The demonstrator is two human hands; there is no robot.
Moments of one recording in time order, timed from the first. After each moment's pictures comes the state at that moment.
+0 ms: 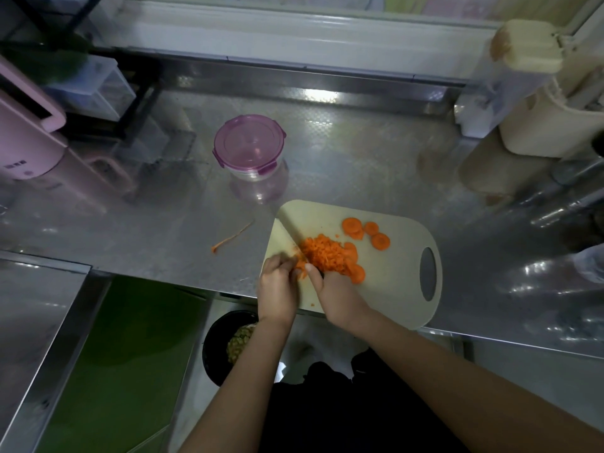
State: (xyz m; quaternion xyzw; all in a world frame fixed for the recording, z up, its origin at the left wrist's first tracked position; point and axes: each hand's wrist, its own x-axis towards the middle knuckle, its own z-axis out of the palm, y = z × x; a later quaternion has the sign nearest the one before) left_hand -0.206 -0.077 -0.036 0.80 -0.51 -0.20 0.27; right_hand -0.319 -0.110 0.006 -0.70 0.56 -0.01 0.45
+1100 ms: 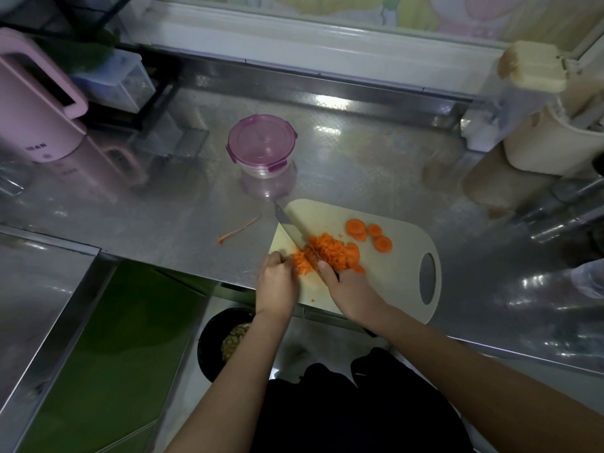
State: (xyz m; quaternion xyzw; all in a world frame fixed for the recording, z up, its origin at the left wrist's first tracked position) left_hand -0.206 -0.070 -0.022 0.82 -0.52 -0.18 0.17; right_hand -0.339 -0.113 0.017 -0.70 0.56 -0.02 0.45
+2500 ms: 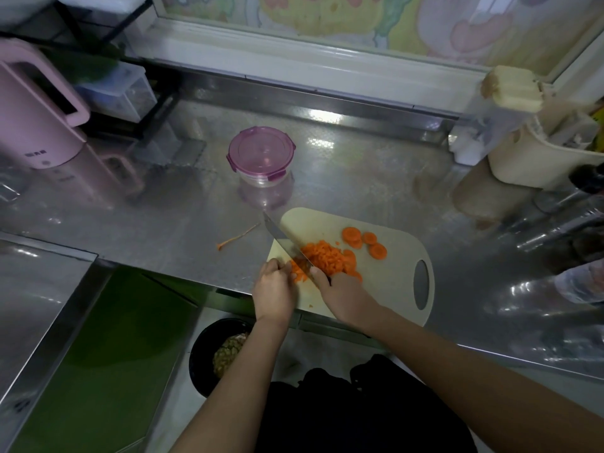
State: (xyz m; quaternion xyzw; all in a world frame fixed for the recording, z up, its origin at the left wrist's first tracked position) left_hand -0.207 -0.067 -0.023 0.83 -0.50 -0.17 0.17; right_hand -0.330 -0.110 0.022 -0.72 0.56 -0.01 0.41
